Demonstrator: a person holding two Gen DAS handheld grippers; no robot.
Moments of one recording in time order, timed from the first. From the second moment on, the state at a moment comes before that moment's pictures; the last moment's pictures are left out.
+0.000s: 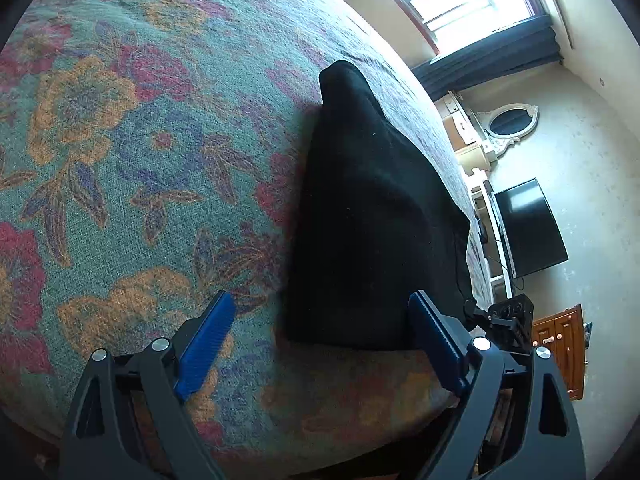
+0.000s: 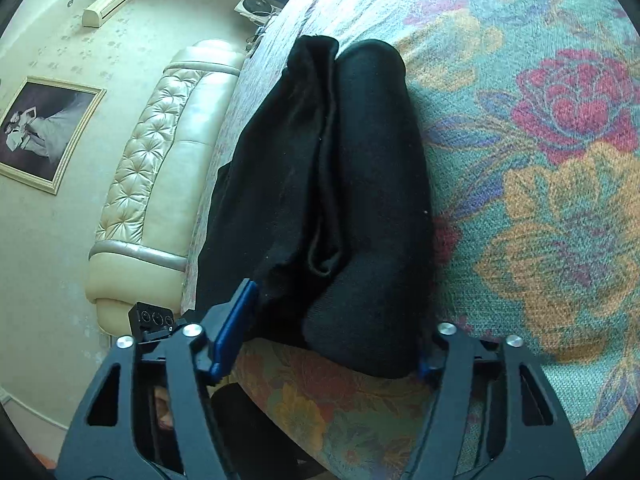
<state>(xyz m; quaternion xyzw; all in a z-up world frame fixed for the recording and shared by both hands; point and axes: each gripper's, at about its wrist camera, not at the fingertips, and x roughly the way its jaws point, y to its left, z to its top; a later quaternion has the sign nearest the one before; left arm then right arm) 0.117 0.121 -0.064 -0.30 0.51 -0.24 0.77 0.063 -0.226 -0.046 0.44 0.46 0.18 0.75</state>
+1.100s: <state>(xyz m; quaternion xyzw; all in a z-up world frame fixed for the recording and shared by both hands) 0.109 0.112 -0.065 -0.23 0.49 -0.26 0.80 0.020 -0.248 -0.068 0.47 0.42 0.18 0.75</state>
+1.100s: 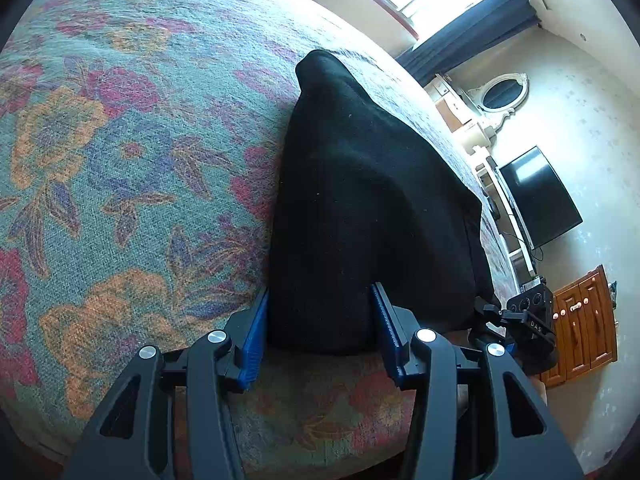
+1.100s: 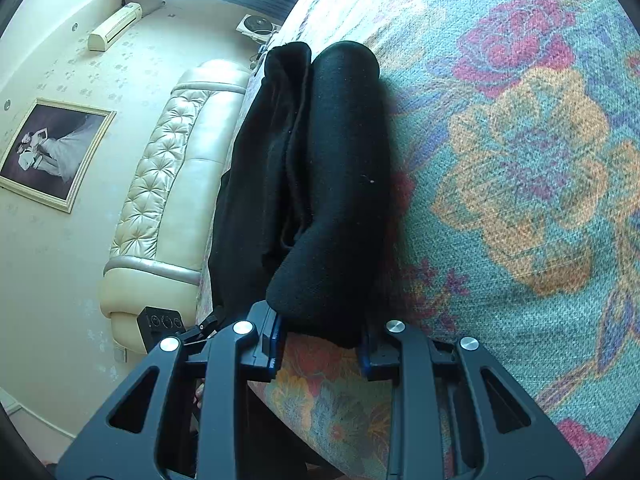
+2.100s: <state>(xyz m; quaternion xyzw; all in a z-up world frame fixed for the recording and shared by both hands) 0.029 0.077 -0.026 -0.01 0.44 -0.10 0.89 -0.076 -0.260 -0.035 0.42 0.41 0.08 0.81</state>
